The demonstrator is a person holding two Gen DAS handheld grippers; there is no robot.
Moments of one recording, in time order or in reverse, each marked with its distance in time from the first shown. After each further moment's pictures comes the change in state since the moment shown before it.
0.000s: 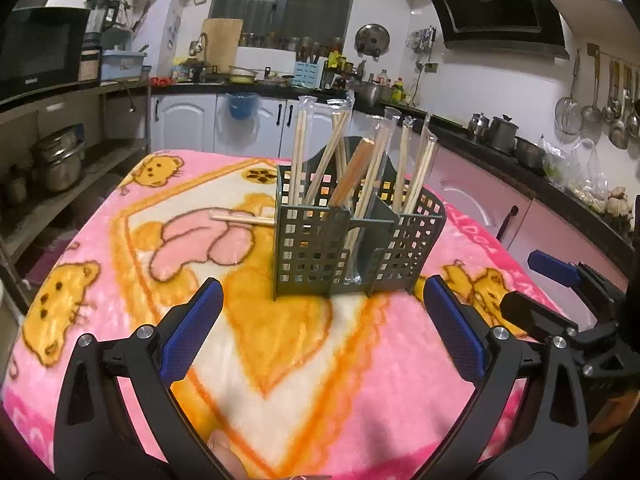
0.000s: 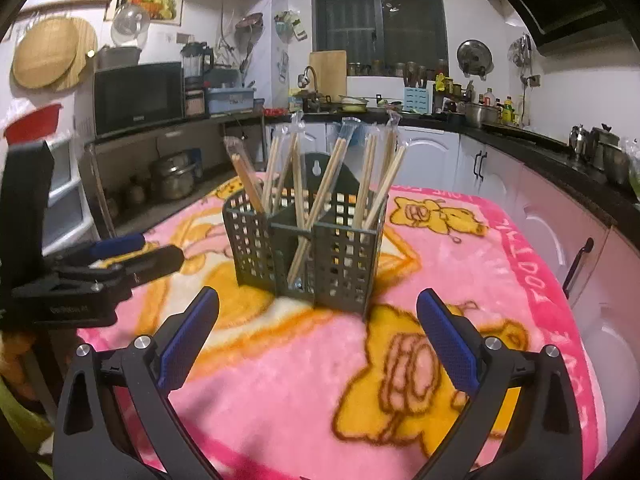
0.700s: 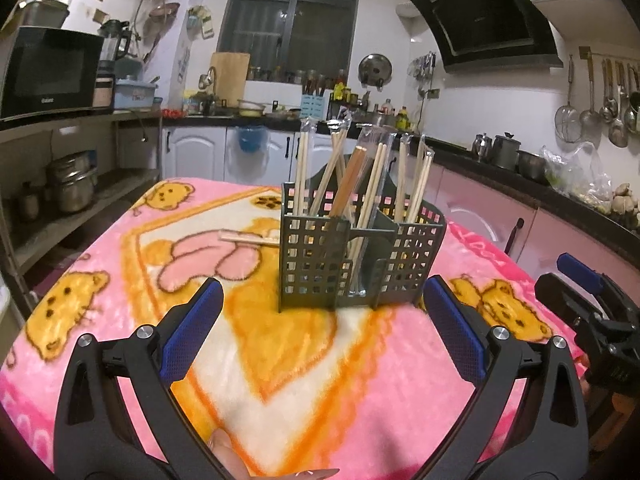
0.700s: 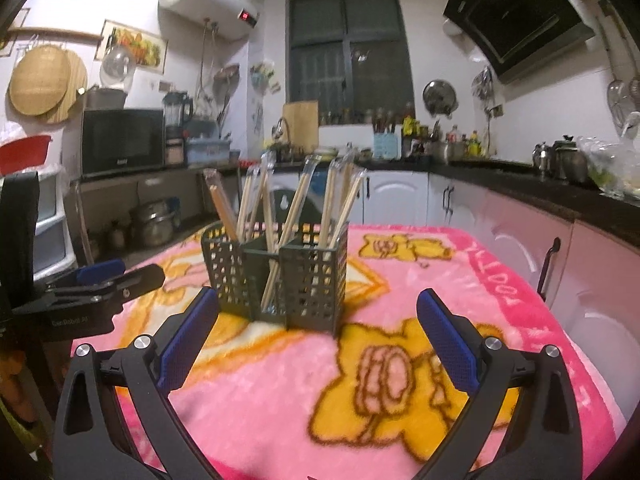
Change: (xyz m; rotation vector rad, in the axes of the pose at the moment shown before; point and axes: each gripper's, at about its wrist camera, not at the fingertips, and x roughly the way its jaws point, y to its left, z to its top) left arm -0.009 -0.007 -0.019 0.024 -0.148 0.040; right arm -0.030 -0.017 -0.033 0.063 -0.246 -0.086
